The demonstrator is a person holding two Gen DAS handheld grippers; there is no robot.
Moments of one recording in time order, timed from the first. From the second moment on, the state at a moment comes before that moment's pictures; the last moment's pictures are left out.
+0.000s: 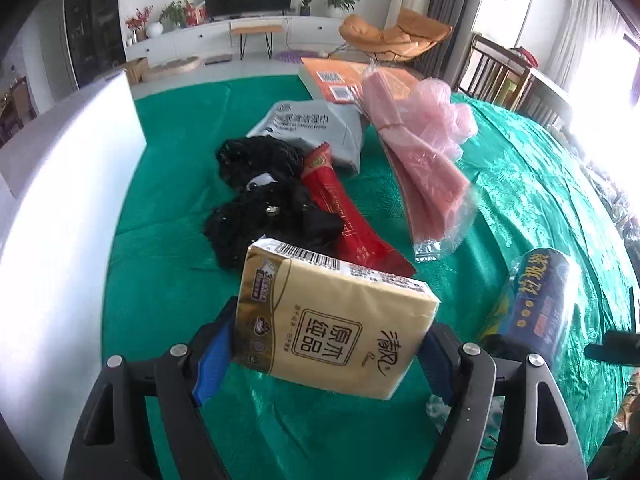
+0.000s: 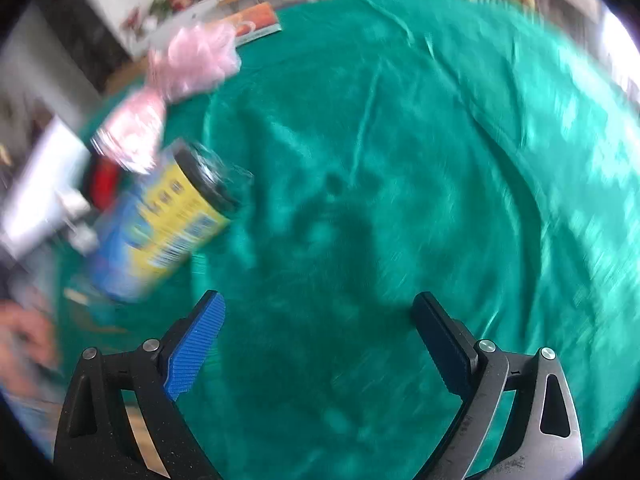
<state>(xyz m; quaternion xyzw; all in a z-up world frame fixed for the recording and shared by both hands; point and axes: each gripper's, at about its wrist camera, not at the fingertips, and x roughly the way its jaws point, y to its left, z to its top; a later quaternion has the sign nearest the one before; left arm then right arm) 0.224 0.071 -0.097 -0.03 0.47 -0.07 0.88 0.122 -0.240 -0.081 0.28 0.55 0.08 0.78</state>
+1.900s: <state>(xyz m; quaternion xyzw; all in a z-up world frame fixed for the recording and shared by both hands) 0.021 0.259 0.036 -0.08 0.36 0.00 0.93 -0.107 -0.051 0.004 0.03 0.62 0.26 0.74</state>
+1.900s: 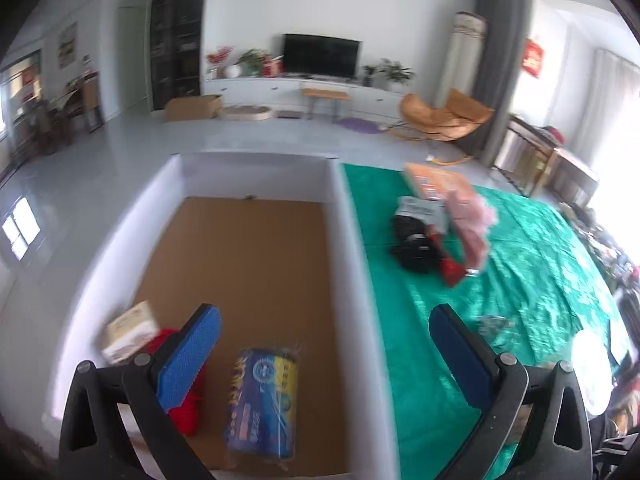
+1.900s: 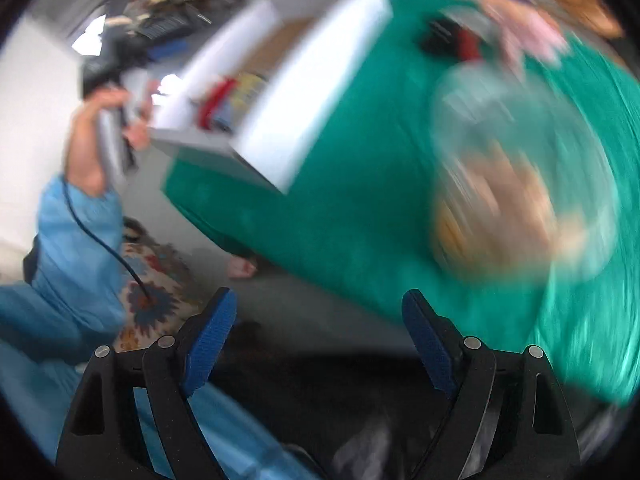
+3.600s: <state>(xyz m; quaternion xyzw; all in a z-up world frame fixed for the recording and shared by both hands) 0.130 0.062 -0.096 -0.01 0.48 -0.07 0.88 0.117 -0.179 -0.103 0.03 0.45 -0.01 0.89</state>
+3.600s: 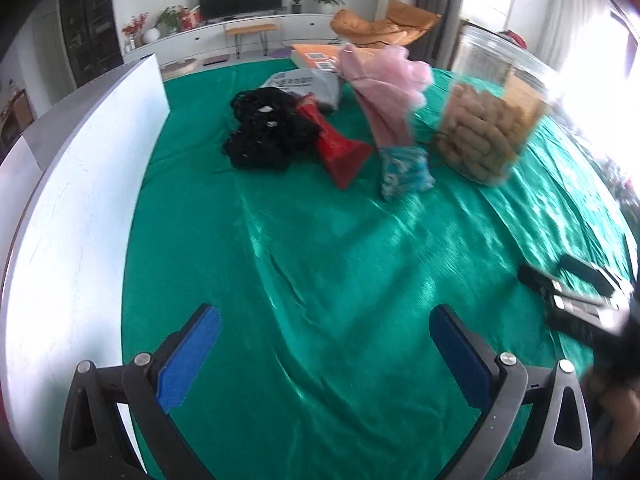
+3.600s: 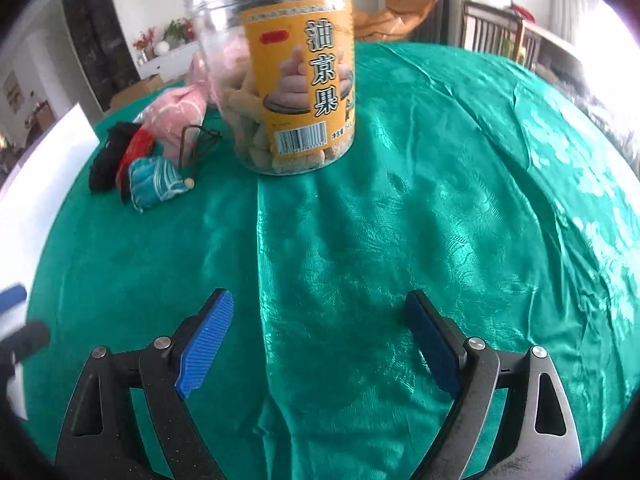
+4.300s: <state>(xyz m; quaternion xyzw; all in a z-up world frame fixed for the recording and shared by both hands) 0.313 0.120 -0.105 -0.15 0.49 -0.04 0.86 0.100 -0.151 -0.101 0.01 0.45 -0.01 0.89</state>
